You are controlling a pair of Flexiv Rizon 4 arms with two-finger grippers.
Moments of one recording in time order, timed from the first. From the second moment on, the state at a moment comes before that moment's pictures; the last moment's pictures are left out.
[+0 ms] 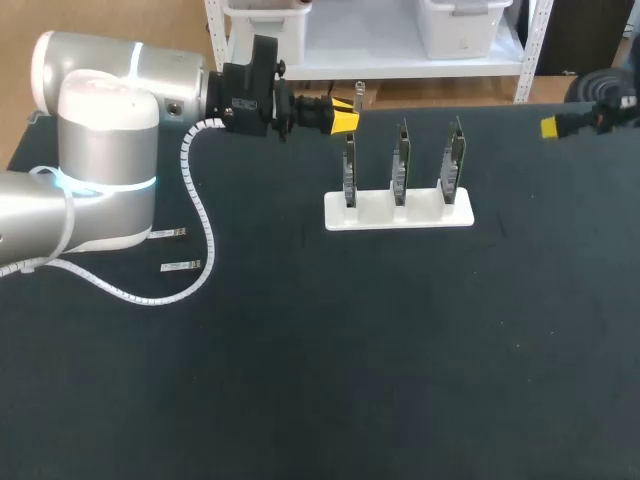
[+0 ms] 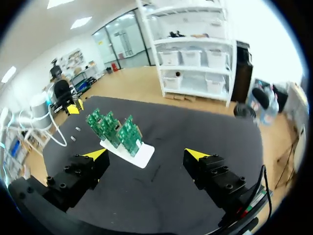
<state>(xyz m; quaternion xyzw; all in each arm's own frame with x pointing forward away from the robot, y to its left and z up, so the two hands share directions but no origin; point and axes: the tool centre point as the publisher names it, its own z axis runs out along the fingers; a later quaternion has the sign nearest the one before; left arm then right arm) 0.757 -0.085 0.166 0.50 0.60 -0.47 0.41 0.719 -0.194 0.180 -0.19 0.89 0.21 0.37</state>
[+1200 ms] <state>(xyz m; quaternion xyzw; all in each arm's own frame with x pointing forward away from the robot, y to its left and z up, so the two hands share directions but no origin) 0.757 -0.085 0.166 0.50 0.60 -0.47 0.41 0.745 -0.132 0.183 -0.35 0.82 0.31 0.32</state>
